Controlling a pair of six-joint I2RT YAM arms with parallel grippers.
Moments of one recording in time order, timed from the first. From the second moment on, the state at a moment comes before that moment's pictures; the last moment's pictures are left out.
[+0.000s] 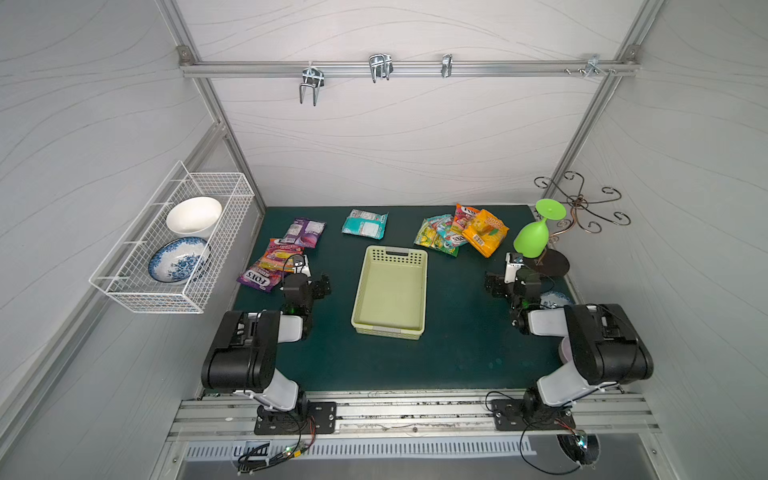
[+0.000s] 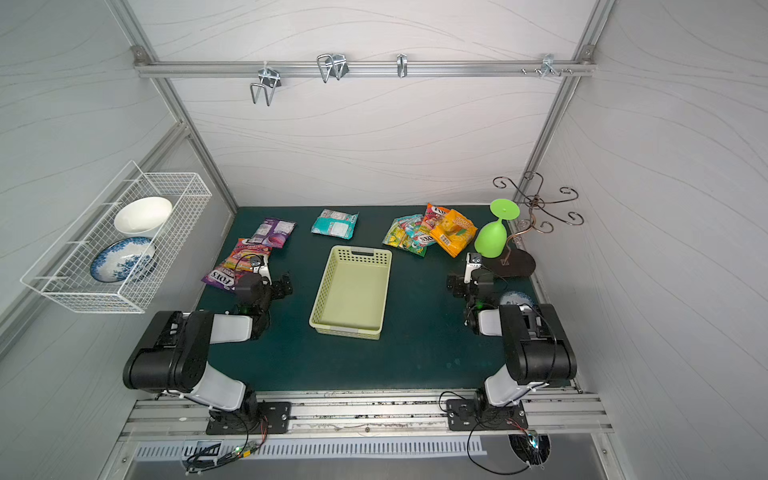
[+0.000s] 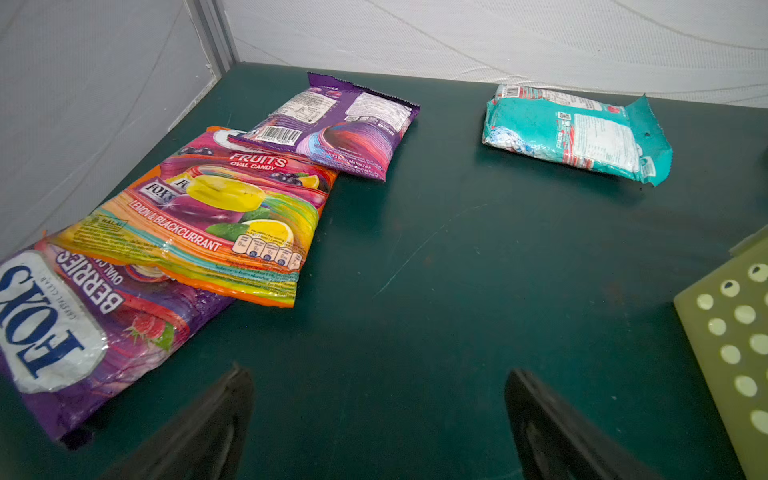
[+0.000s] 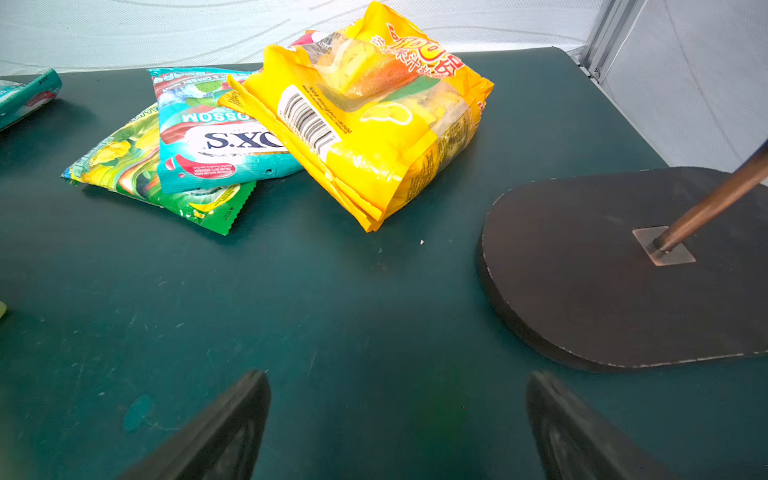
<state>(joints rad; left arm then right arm) 0.01 1.55 0.39 0.72 -0.12 -0.08 0.09 1.56 0.42 0.69 0.03 0.03</state>
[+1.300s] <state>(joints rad) -0.01 1.42 0.48 0.47 -0.14 -0.05 0.16 1.44 0.51 0.50 0.08 0.00</state>
